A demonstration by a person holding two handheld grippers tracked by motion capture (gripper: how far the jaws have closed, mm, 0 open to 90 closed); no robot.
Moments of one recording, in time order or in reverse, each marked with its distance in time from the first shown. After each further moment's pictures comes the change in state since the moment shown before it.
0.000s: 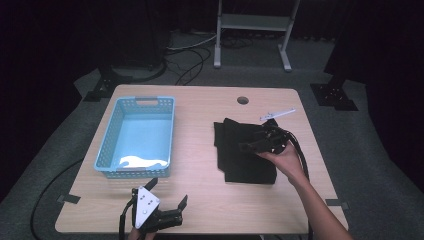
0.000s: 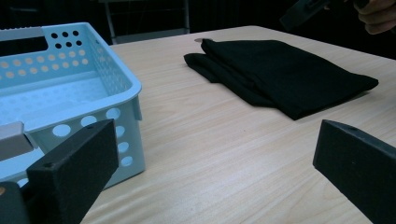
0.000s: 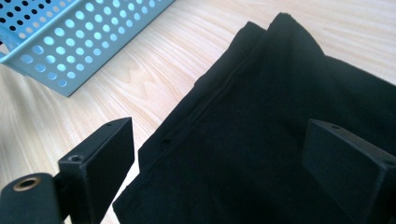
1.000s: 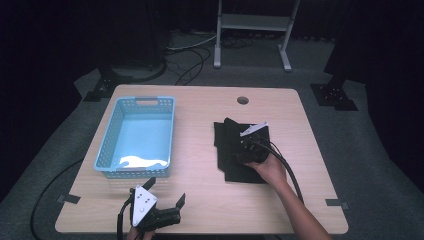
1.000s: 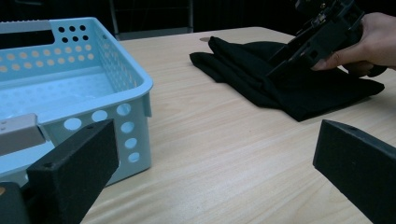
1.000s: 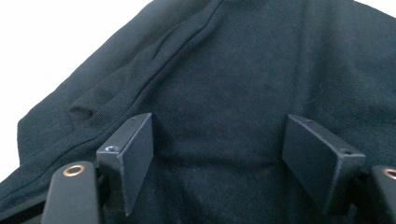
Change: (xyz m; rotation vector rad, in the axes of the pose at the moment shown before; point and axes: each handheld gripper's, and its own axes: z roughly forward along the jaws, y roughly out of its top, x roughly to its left) left arm 0.005 -0.001 0.000 0.005 0.009 -0.033; right arm 0.007 -0.024 0.064 0.144 -0.254 -0.168
